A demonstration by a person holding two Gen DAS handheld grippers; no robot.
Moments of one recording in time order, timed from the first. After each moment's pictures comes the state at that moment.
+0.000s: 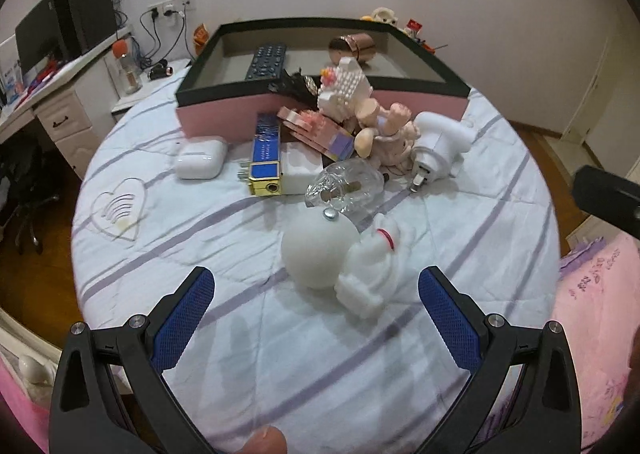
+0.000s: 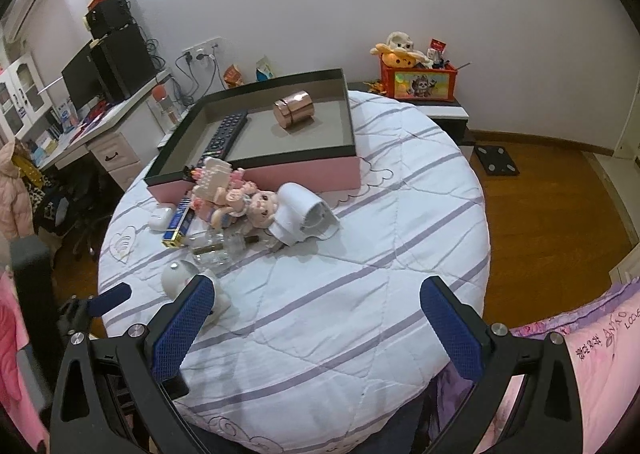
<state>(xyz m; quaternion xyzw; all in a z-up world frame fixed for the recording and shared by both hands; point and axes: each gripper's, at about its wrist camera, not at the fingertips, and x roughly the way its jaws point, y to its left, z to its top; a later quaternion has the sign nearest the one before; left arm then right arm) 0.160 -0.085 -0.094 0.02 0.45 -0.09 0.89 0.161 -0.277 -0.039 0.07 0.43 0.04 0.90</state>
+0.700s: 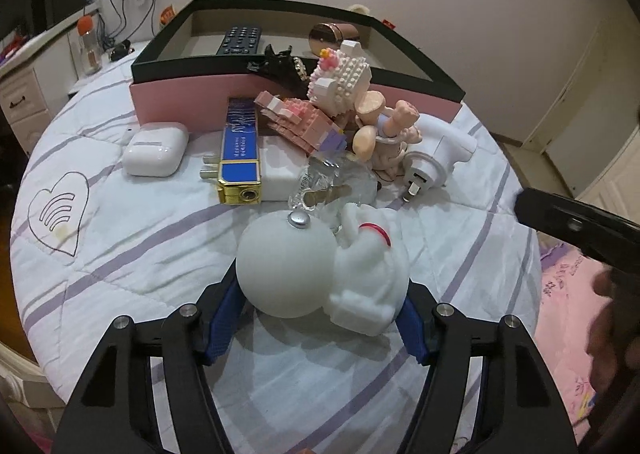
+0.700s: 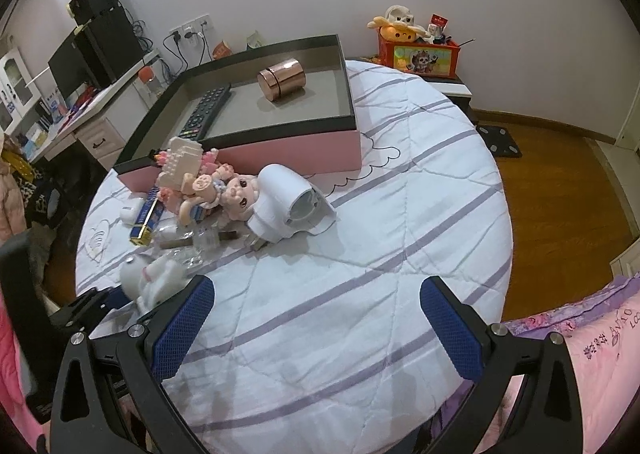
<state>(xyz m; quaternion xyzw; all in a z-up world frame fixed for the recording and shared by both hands) 0.185 -0.069 -0.112 -0.05 0.46 -0.17 0.87 0.205 -0.273 -0.075 0.06 0.47 0.03 0.88</state>
